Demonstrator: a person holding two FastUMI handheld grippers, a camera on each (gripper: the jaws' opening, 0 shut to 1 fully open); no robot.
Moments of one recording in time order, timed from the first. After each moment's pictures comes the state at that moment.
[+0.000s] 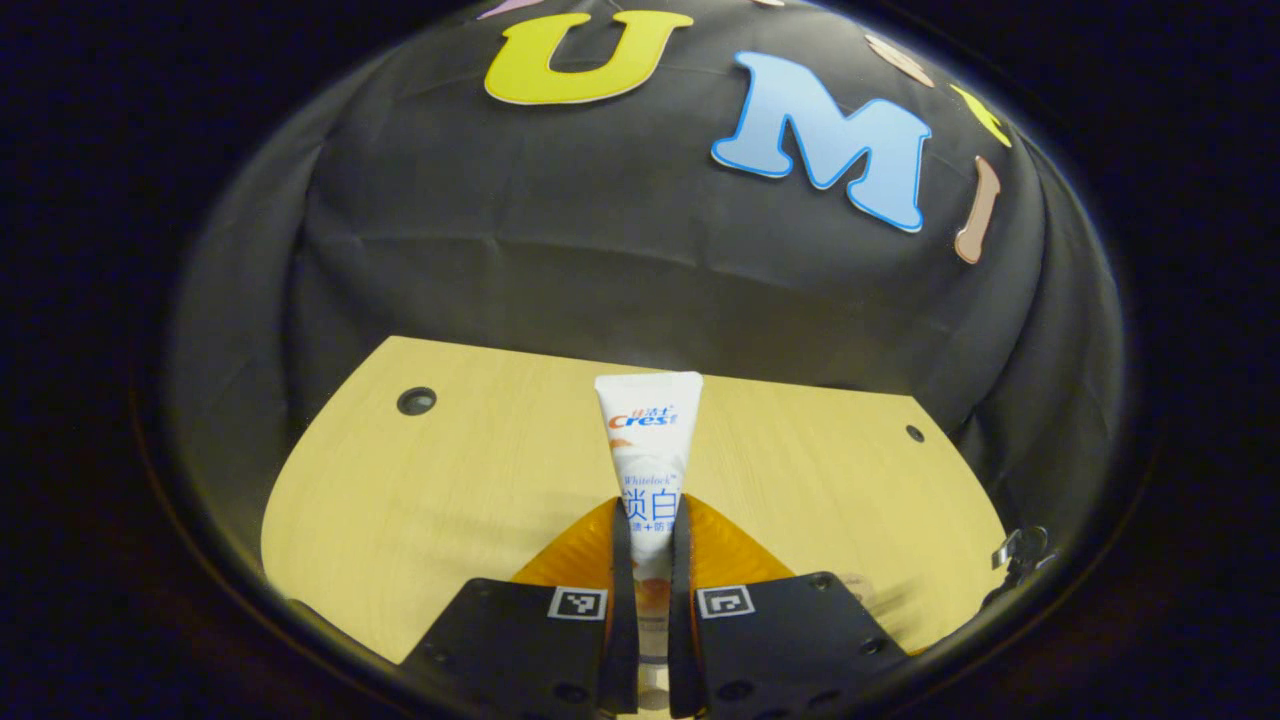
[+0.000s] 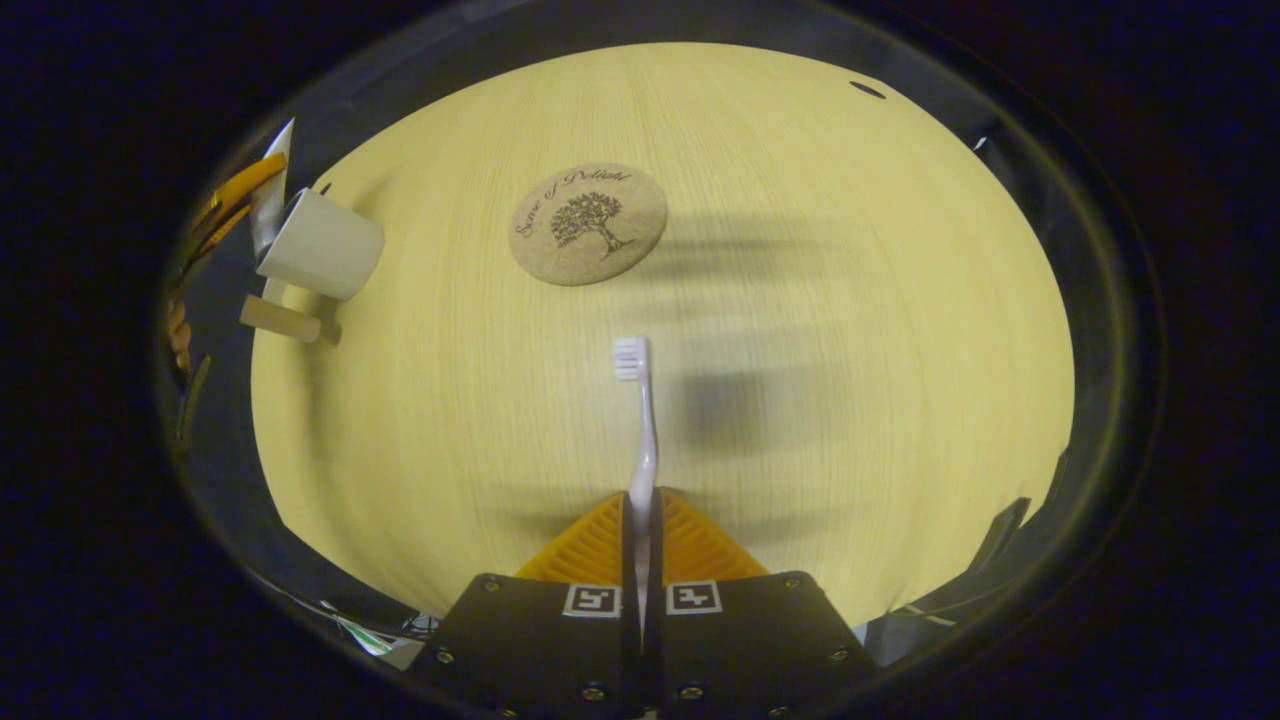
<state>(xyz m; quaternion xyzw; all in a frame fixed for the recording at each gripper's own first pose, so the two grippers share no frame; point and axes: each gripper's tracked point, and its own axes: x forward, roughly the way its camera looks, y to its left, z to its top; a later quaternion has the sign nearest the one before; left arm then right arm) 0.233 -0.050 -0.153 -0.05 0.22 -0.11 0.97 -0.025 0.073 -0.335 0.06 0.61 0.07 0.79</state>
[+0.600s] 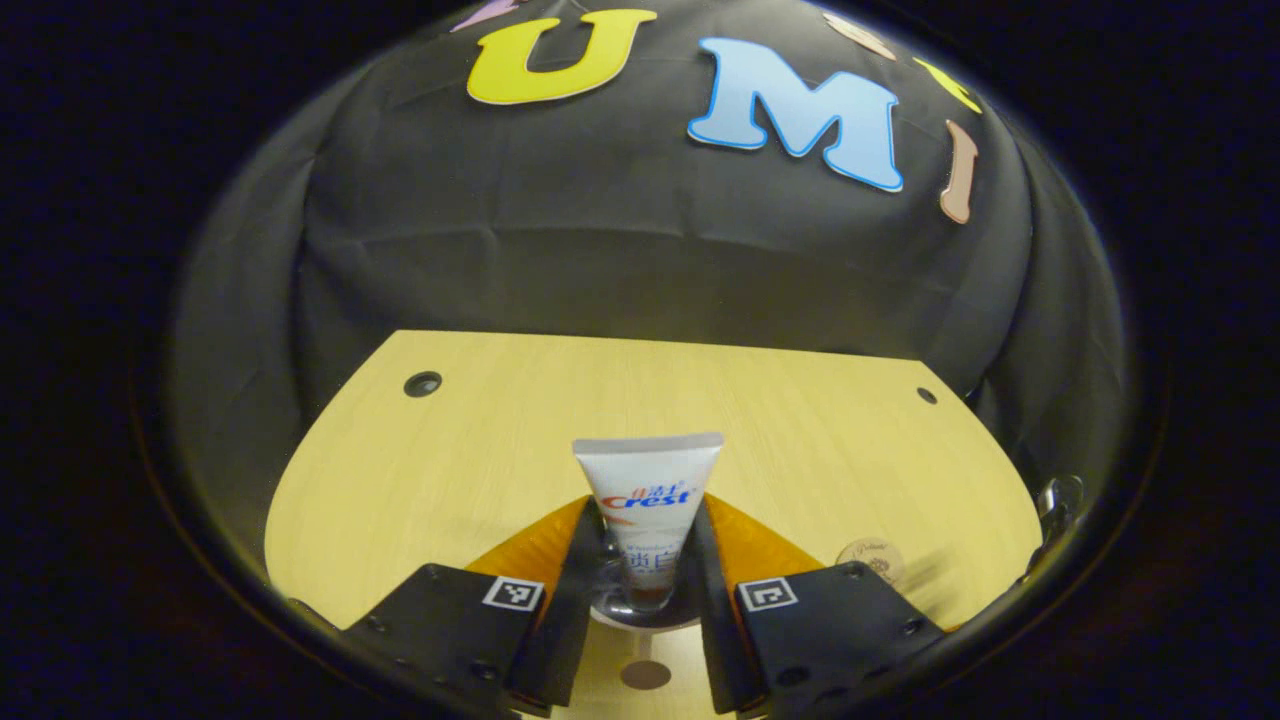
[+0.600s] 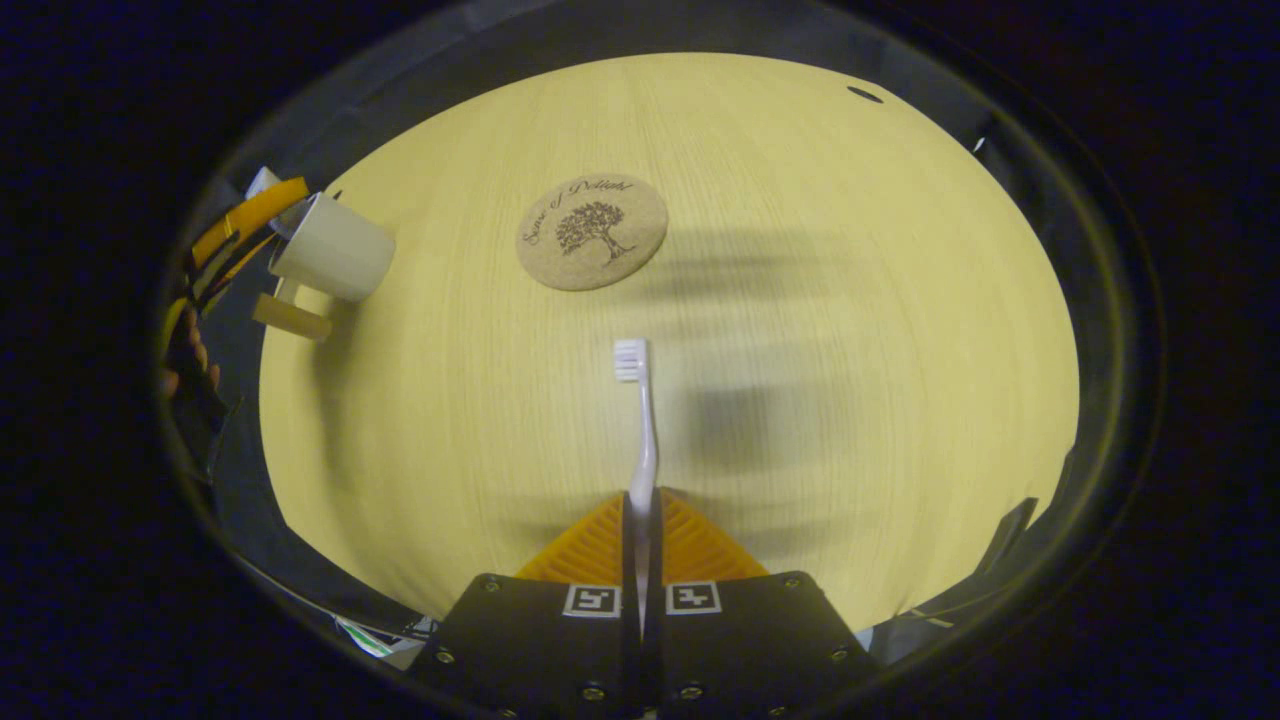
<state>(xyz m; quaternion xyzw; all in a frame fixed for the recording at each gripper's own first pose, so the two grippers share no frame) 0.197 -0.051 -0.184 0.00 0.22 -0.11 0.97 -0.025 0.072 -0.332 0.07 0.59 0.09 0.80</state>
